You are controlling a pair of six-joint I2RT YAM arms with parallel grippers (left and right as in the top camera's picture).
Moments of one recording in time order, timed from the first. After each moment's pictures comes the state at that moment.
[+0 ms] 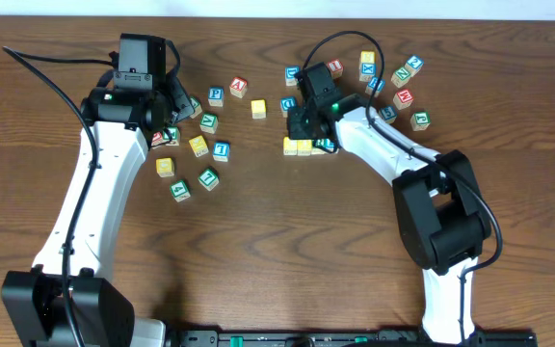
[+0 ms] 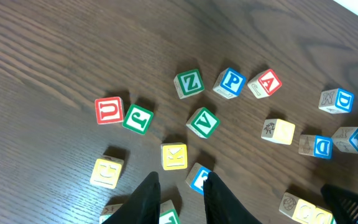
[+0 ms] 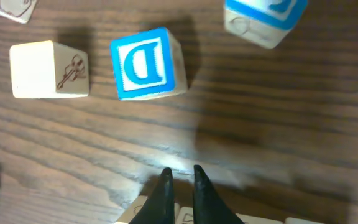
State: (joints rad) left arm -0.09 1.61 1.44 -0.83 -0.09 -0.53; right arm 0.48 2.15 1.56 -0.47 -0.05 0.44
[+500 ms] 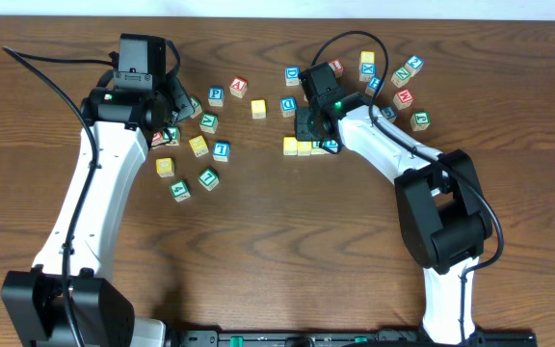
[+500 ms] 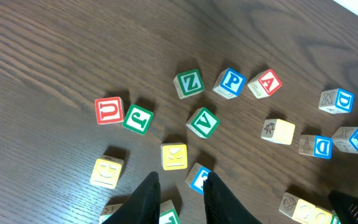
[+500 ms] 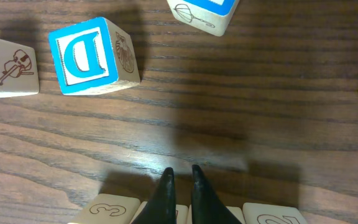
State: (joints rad) left arm -0.09 1.61 1.44 -0.83 -0.09 -0.53; right arm 0.47 2.15 1.56 -0.53 0.02 0.44
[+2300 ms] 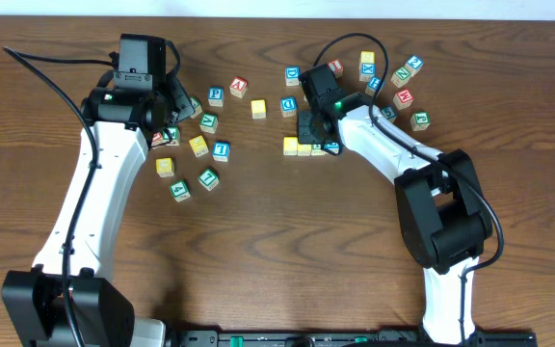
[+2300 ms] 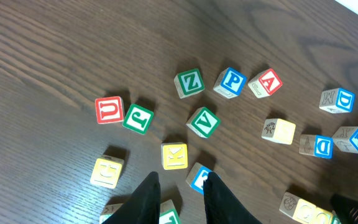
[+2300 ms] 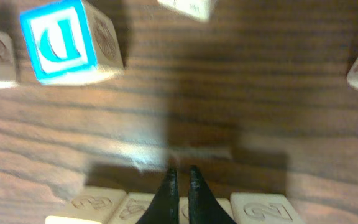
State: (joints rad) left arm -0.09 1.61 1.43 -0.83 -0.09 -0.53; right arm 0.46 2.15 1.56 -0.55 0.04 0.44
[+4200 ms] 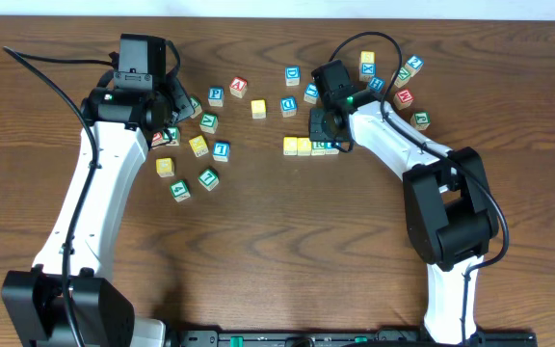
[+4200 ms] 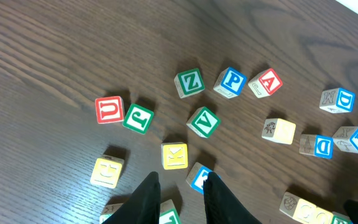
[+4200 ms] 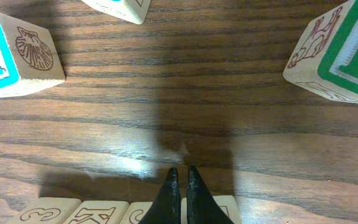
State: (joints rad) left arm -0.09 1.61 1.43 -0.83 -0.09 -0.53; right arm 0.41 2.15 1.56 -0.61 0.05 0.44
